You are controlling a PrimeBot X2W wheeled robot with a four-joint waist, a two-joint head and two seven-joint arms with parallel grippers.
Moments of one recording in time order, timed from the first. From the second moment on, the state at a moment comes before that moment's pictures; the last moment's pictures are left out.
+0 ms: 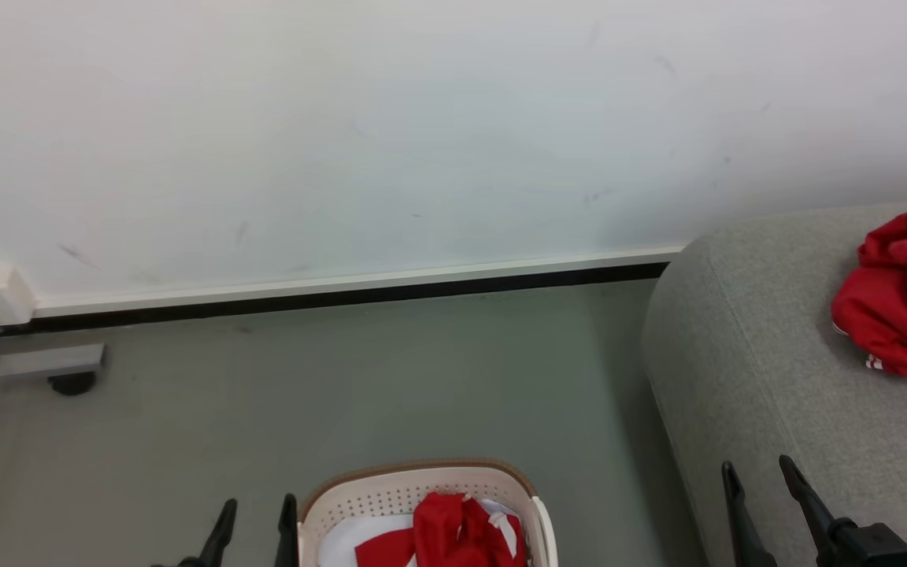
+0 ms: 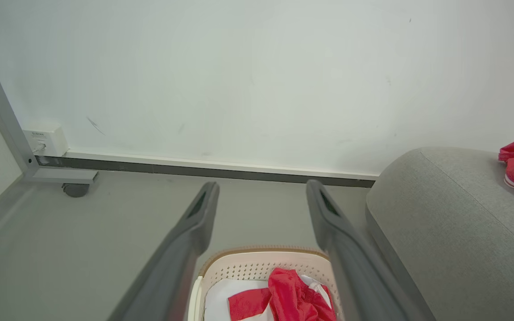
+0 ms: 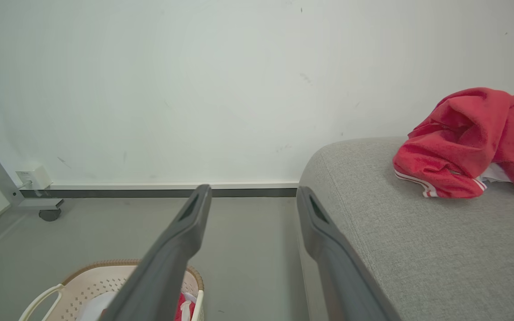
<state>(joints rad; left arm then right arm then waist) 0.08 0.09 -0.13 0.18 -0.26 0.02 -0.26 -0.05 -0.05 0.07 0.34 0.19 0.13 -0.26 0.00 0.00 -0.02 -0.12</state>
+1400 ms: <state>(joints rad) -0.69 0.16 -0.26 0.98 -0.14 0.01 0.12 -0.33 -0.05 0.19 0.16 0.31 0.13 -0.26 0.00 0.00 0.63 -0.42</state>
